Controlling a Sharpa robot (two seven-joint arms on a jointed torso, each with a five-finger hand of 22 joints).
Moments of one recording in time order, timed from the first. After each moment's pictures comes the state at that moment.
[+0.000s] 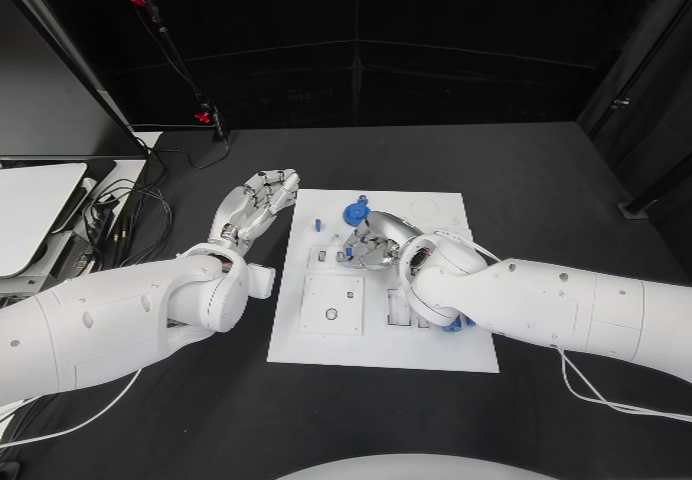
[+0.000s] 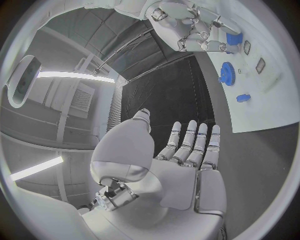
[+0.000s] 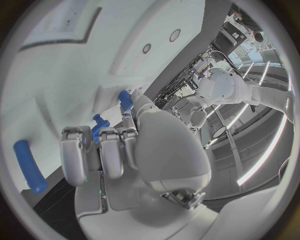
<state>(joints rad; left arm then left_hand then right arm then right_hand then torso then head) 1.24 -0.75 -0.22 1.45 -0.05 -0.54 0.68 1.14 0.09 -0.08 0.29 0.35 0.22 0.14 0.74 0.07 0.29 0.27 0.70 0.06 0.12 0.27 0.81 0.06 0.08 0.26 0.29 0.21 0.27 1.14 -0.58 -0.05 1.46 -1.29 -0.48 -0.36 1.46 -0.02 0.12 0.13 0.15 1.08 0.13 0.08 0.07 1.47 0.06 1.57 1.31 1.47 -0.01 1.57 1.31 0.01 1.47 0.10 1.57 1.31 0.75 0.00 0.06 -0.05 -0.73</state>
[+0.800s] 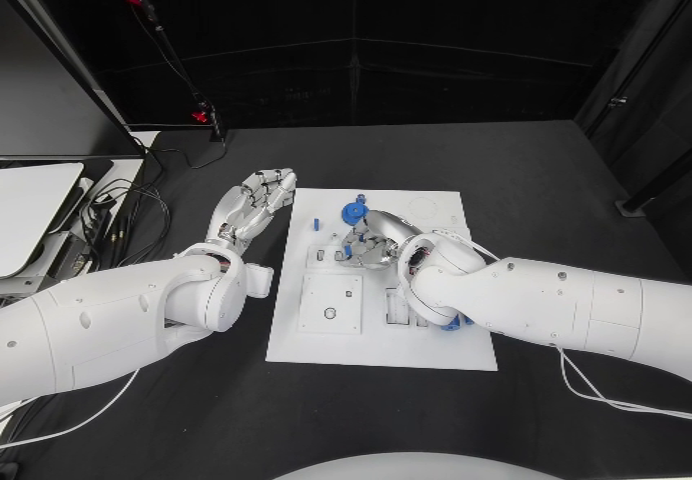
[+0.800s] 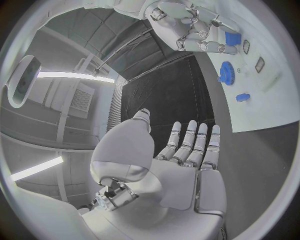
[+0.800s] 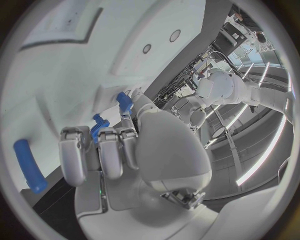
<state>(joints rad) 1.24 -0.75 -0.23 1.45 -0.05 -0.54 0.68 1.14 0.09 -0.08 0.29 0.35 0.22 0.14 0.74 0.07 0.29 0.27 0.70 0.06 0.12 0.27 0.81 0.06 0.08 0.26 0.29 0.21 0.27 1.14 -0.58 -0.05 1.46 -1.30 -0.49 -0.35 1.42 -0.07 0.09 0.14 0.08 0.99 0.15 0.06 0.06 1.46 0.08 1.57 1.31 1.47 0.01 1.57 1.31 0.01 1.47 0.12 1.57 1.31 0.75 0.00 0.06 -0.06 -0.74</state>
